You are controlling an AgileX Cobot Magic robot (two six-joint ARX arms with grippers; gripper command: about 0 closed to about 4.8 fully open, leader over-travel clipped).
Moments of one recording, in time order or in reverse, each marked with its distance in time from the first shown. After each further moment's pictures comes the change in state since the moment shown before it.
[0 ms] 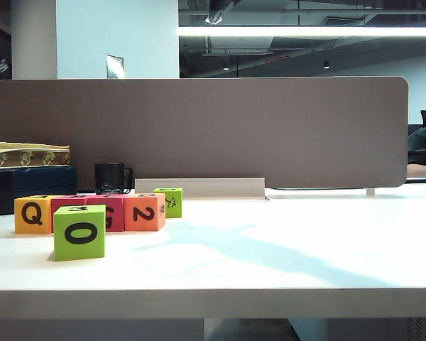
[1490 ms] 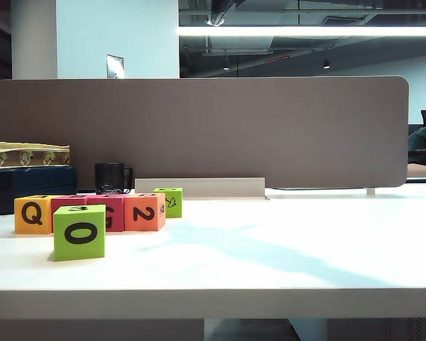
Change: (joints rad) left arm 0.000 -0.354 -0.311 -0.028 -0.066 -0.002; right arm 0.000 0.000 0.000 -0.025 -0.001 -0.007
